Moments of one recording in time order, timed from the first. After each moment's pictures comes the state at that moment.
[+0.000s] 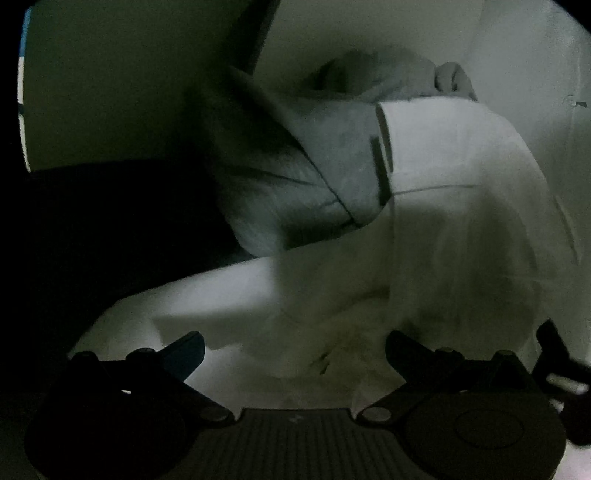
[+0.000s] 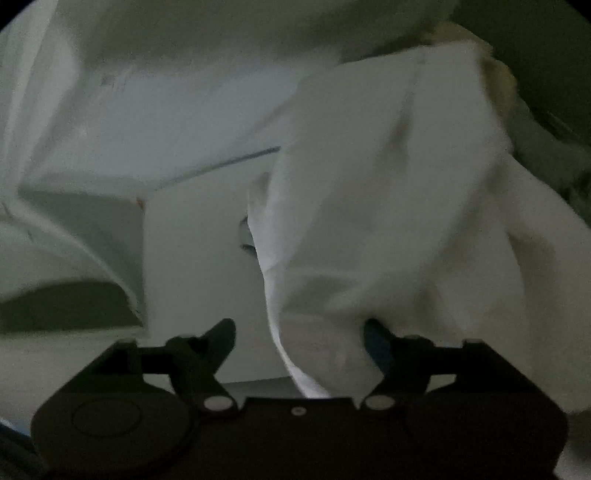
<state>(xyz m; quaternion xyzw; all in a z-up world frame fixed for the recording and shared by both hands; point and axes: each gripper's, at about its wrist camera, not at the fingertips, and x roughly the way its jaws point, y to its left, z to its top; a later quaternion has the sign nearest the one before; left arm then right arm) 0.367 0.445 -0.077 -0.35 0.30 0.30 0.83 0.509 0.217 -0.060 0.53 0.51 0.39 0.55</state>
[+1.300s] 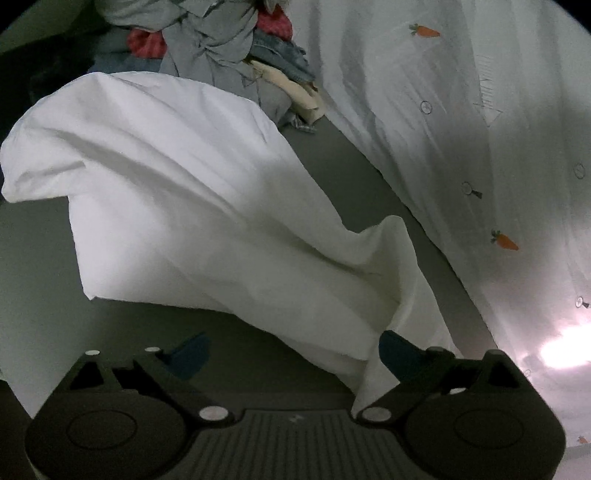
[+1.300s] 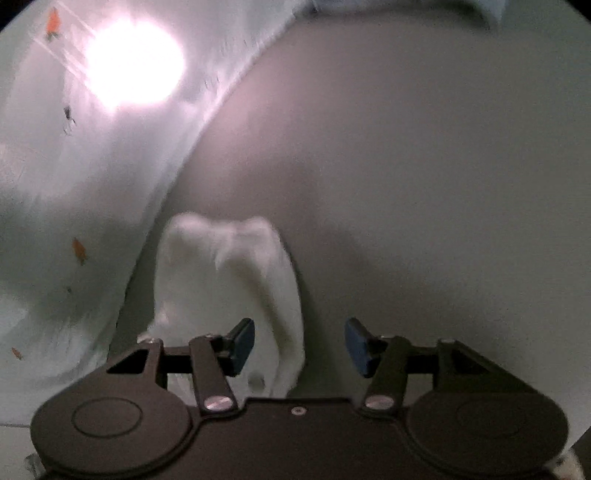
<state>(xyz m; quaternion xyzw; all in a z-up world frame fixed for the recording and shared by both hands) 0.348 0.177 -0.103 -0.35 0.40 0.16 0.83 0.239 -0.484 -0.136 0.48 0.43 -0.12 0.75</state>
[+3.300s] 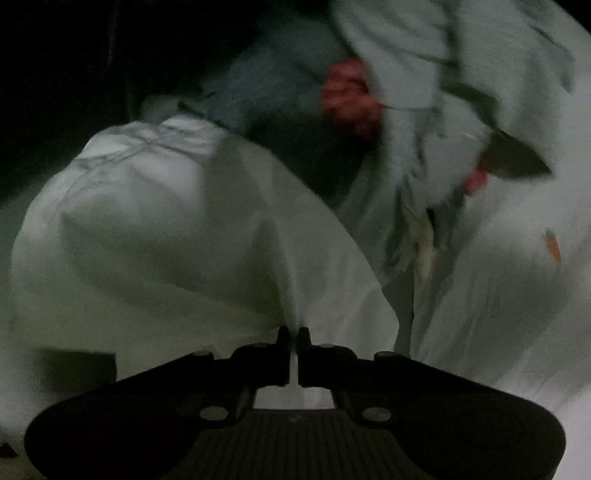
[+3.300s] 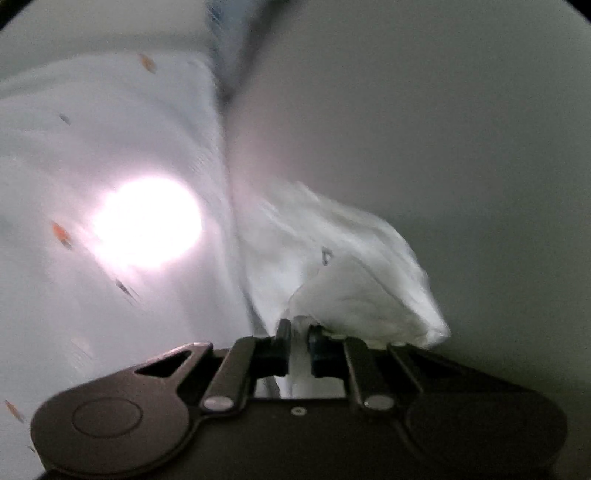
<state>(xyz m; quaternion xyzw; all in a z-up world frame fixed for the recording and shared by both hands) 0.380 0.404 -0.142 -0.60 0.36 0.19 0.69 0.200 -0.354 -0.118 0.74 0.12 -0.22 0.63</state>
